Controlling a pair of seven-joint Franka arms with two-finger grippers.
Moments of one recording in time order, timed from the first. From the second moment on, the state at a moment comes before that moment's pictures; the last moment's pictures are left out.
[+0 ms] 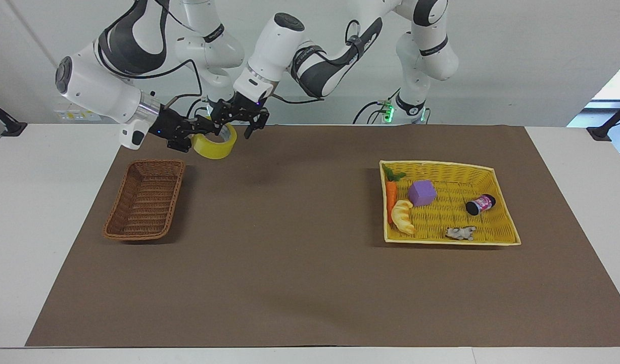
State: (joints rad) left arm -0.79 0.07 -0.04 -1.75 -0.28 2.19 -1.00; right arm -0.06 -0.05 -0.06 -1.95 0.52 1.55 -0.42
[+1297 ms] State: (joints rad) left arm -0.29 0.03 -0.03 -1.78 -0.27 1.85 -0.35; right arm -0.27 0.14 -0.07 -1.94 0.20 1.95 -0.54
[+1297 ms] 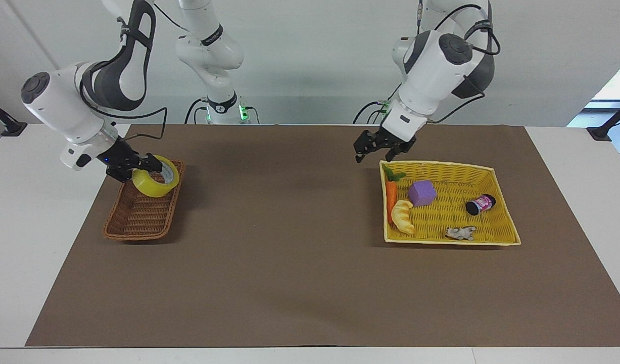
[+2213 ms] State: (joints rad) left arm -0.07 0.01 -0.02 -1.59 -0.03 1.55 0.03; right arm -0.33 0.23 -0.06 -1.95 0.22 1.96 -0.55
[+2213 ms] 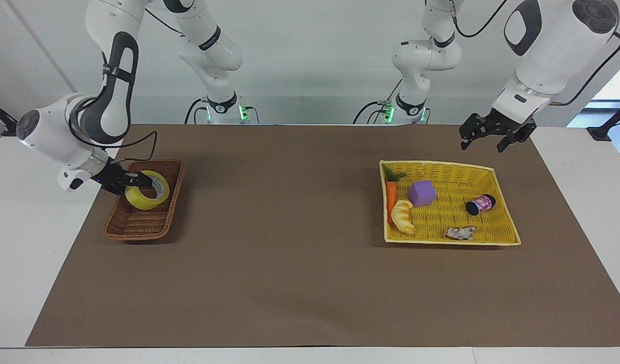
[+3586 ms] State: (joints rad) left arm -0.06 -0.07 -0.02 -1.52 -0.02 1.48 0.03; right arm -0.10 0.09 -0.03 -1.78 0.09 1.86 -0.26
